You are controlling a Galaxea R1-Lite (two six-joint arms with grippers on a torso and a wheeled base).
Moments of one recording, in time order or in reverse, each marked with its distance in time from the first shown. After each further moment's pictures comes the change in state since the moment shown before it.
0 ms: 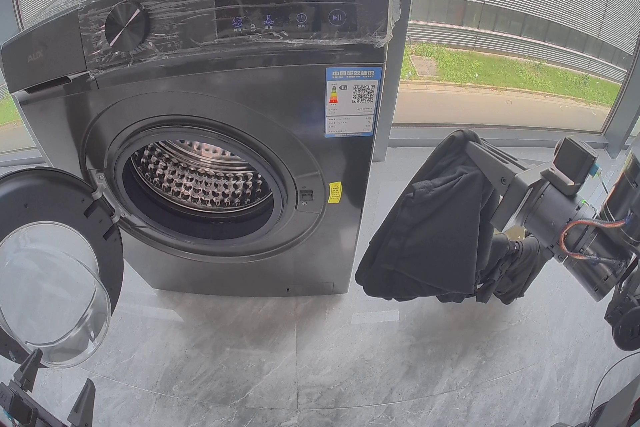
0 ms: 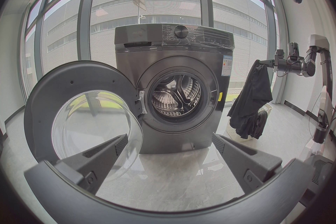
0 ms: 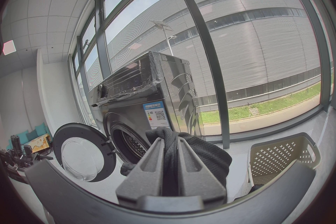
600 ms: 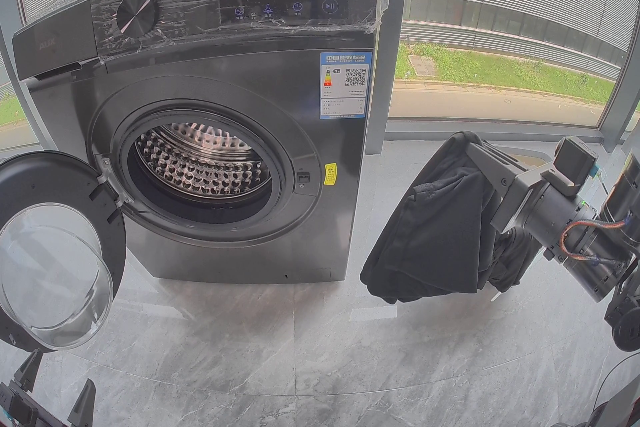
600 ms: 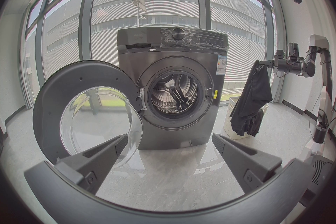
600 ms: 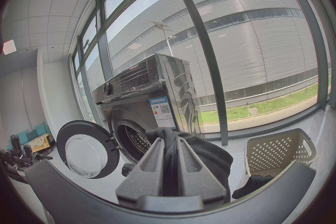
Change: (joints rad) left arm 0.001 0.000 0.000 0.000 0.000 -0.001; right arm -0.001 0.000 0.004 -0.001 0.002 0.001
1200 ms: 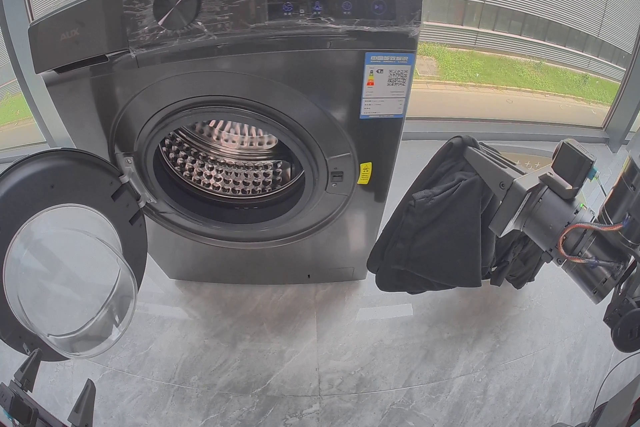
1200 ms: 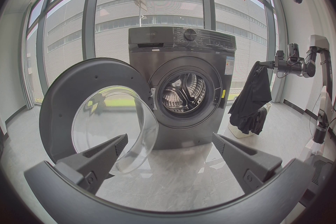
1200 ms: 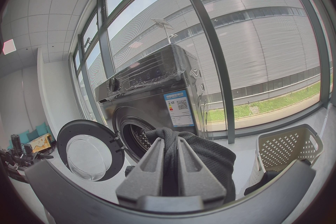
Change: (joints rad) left arm 0.000 0.000 0.000 0.000 0.000 0.000; right arm 0.001 0.004 0.006 0.000 0.004 0.003
